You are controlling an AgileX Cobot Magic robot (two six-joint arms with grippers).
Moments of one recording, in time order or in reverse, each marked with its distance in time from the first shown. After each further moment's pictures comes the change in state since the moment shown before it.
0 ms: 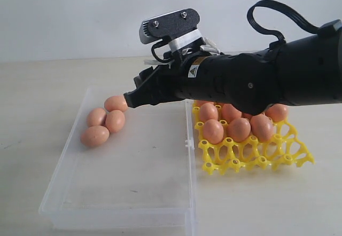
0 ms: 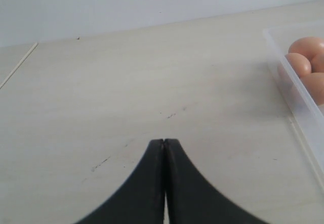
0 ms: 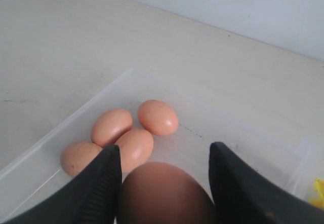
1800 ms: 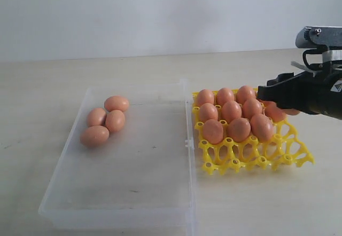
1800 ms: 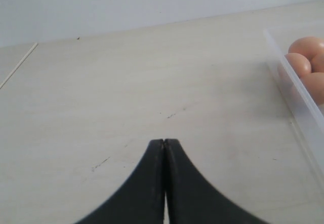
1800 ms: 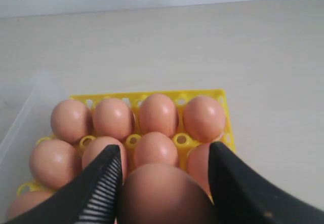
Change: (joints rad) left arm 0.000 0.000 0.000 0.000 0.000 0.000; right arm -0.466 -0.269 0.421 0.038 -0.092 0.068
